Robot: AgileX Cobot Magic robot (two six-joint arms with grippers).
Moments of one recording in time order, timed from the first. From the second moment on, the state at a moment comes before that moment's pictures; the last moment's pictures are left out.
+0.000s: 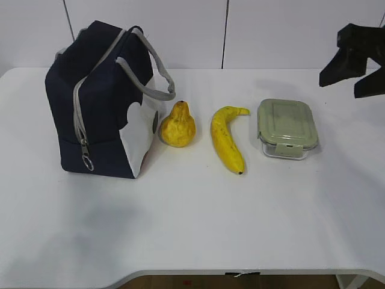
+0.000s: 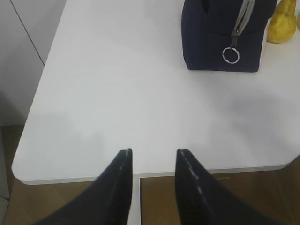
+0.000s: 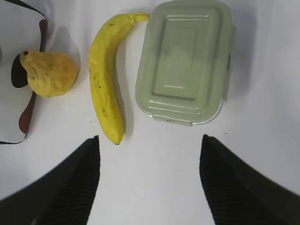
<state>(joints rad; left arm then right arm) 0.03 0.01 -0.53 -0.09 1.10 0.06 -0.02 1.48 -1.23 0.40 0.83 -0.07</state>
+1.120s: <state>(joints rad) 0.03 0.01 -0.53 -0.09 1.10 0.06 -0.31 2.00 -1.51 0.86 1.10 -0.64</state>
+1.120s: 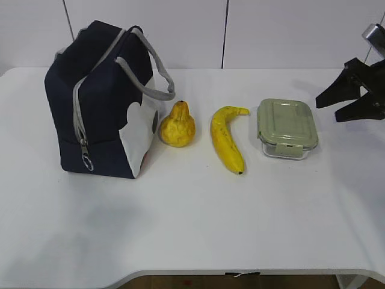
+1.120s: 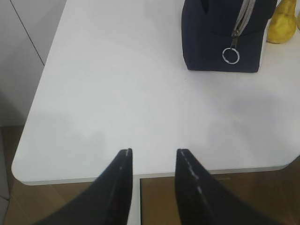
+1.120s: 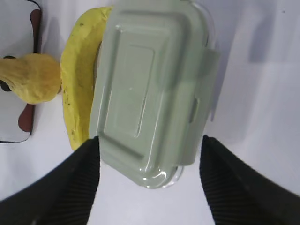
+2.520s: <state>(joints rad) 0.03 0.01 -0.53 -0.09 1.10 0.06 -0.32 2.28 -1.66 0.99 1.19 -0.74</state>
